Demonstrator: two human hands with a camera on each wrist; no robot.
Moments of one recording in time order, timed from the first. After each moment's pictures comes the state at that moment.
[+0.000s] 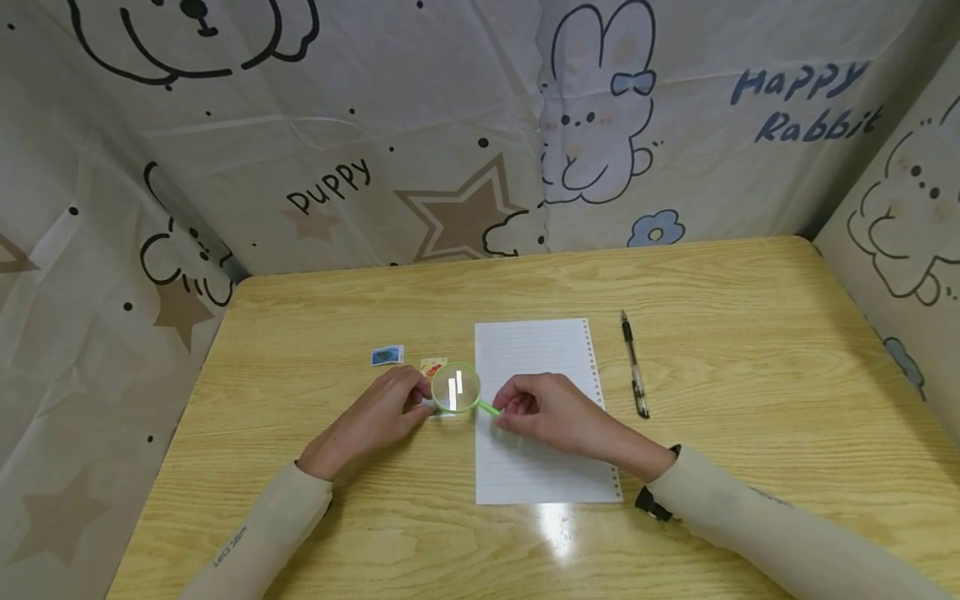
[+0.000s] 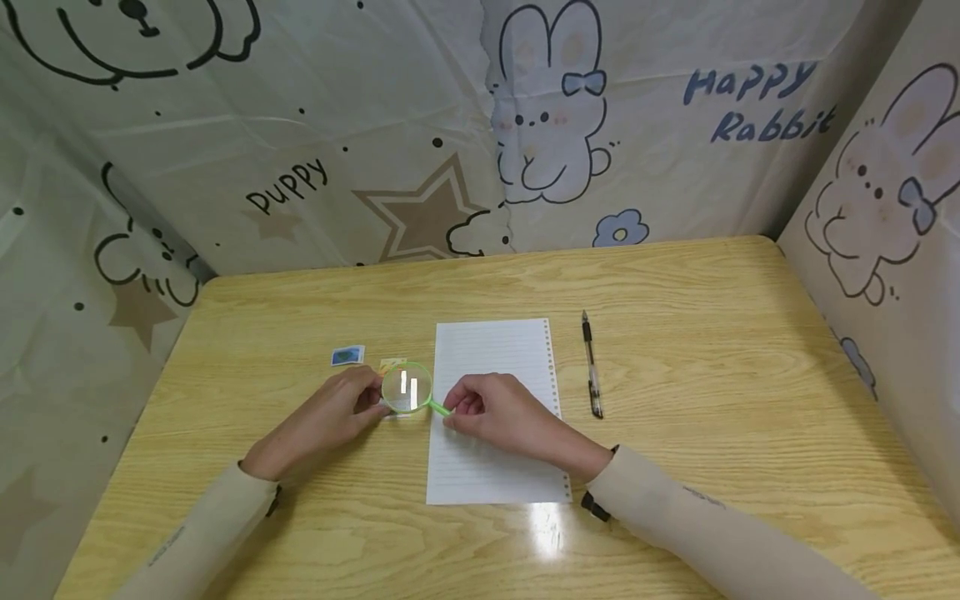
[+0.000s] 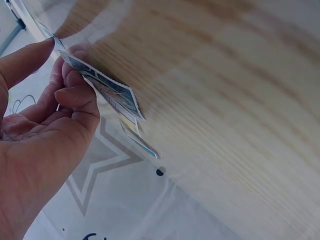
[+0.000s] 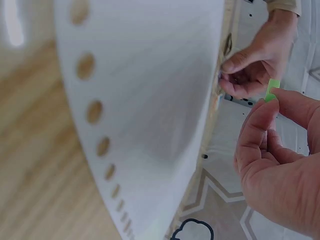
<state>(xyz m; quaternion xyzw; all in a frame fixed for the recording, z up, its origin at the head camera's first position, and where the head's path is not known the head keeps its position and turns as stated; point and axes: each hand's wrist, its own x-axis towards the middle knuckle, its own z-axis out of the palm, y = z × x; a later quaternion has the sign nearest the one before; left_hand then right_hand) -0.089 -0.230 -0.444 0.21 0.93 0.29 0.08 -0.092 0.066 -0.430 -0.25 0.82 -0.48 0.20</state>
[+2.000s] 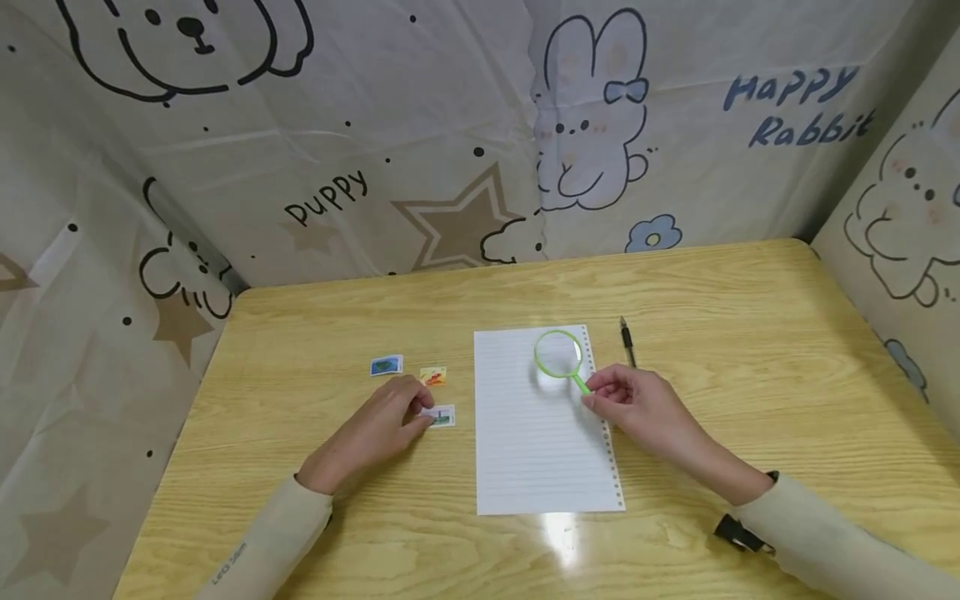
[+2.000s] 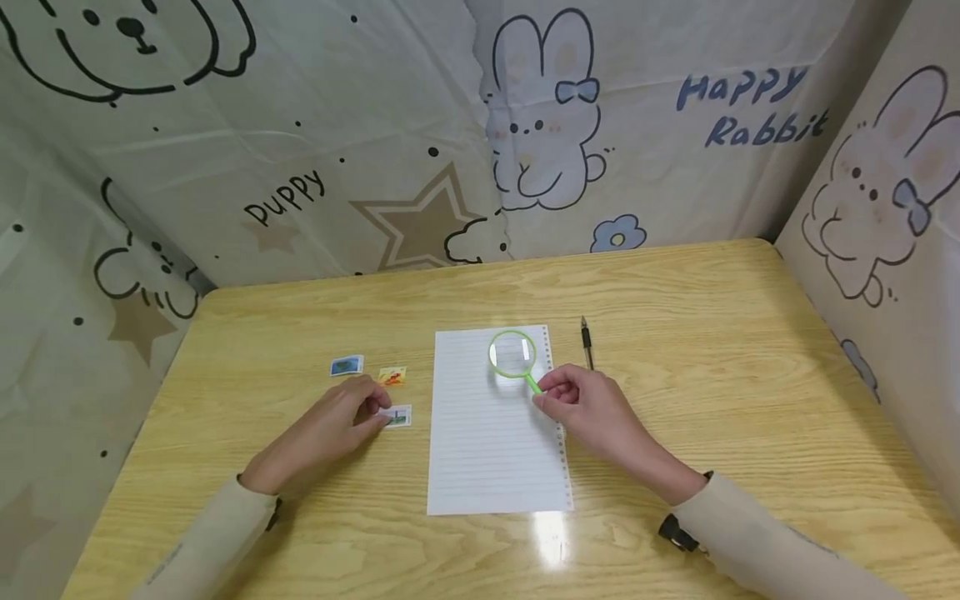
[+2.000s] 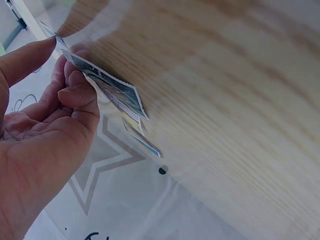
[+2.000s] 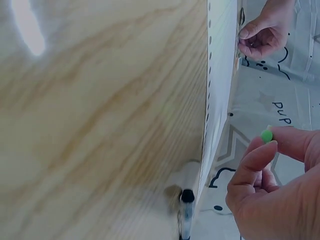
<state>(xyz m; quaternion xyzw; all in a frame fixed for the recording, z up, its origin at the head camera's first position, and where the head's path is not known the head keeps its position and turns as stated) -0.086 -0.229 -0.444 0.22 0.93 0.28 0.10 -0.087 0.154 -0.429 -0.07 0.86 -0.50 0.13</state>
